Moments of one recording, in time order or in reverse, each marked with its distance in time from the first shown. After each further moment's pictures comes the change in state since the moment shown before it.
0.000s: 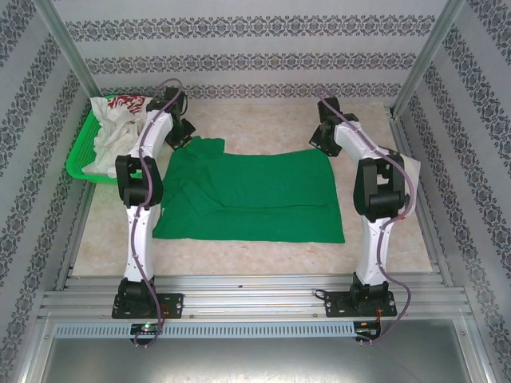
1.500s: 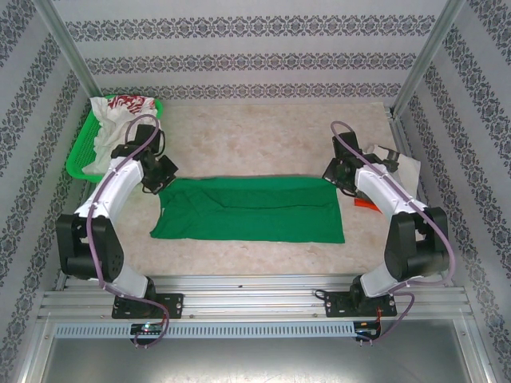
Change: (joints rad) left arm 0.001 -0.935 -1.102 0.213 0.053 -0.021; right arm 0.016 -0.592 -0.672 0.096 0.022 -0.025
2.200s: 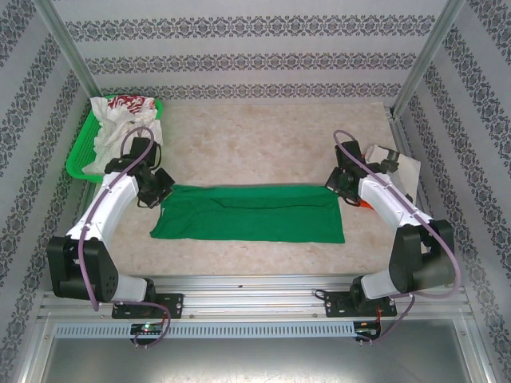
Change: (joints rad) left arm 0.000 -0.146 -0.153 -0.048 0.008 -0.005; right arm 0.000 -0.093 -0.106 -0.023 -0.005 -0.006
